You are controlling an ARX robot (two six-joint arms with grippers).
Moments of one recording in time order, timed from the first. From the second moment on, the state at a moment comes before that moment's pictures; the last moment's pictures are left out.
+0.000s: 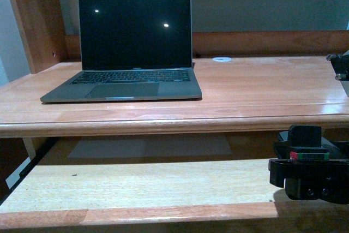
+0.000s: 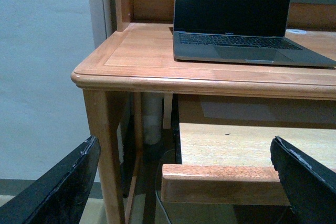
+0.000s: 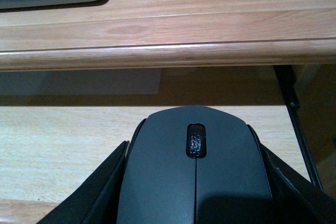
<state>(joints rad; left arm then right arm) 0.00 0.00 0.01 0.00 0.00 -0.01 0.39 1.37 0.49 0.52 0.22 0.24</state>
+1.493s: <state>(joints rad) 0.00 0.00 0.01 0.00 0.00 -0.01 0.28 1.97 1.02 0.45 0.22 0.28</state>
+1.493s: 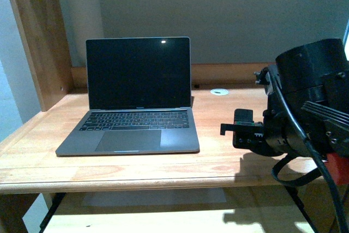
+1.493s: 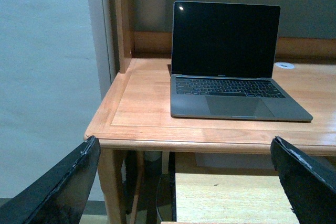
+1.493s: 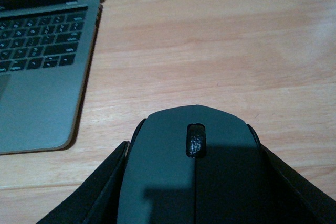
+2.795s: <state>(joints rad) 0.00 0.00 0.01 0.00 0.00 -0.01 0.18 2.34 1.46 0.31 0.24 0.20</state>
